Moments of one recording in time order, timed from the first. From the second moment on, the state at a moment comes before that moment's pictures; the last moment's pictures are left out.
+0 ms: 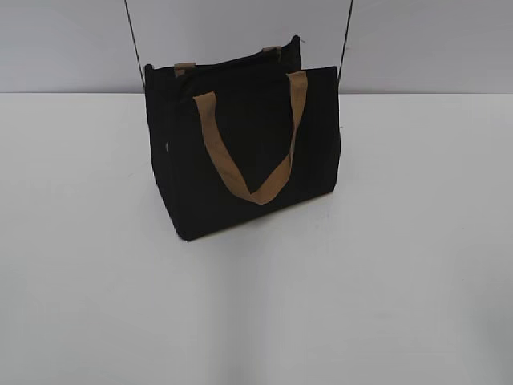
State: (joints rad) left arm -0.09 0.00 -0.54 0.03 1.07 -0.08; right arm 0.00 -0.01 -0.47 0.15 1.10 -0.29
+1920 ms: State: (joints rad) left arm -0.09 0.03 -0.54 0.03 1.07 -0.08; right arm 0.00 -0.01 -0.47 0.15 1.10 -0.29
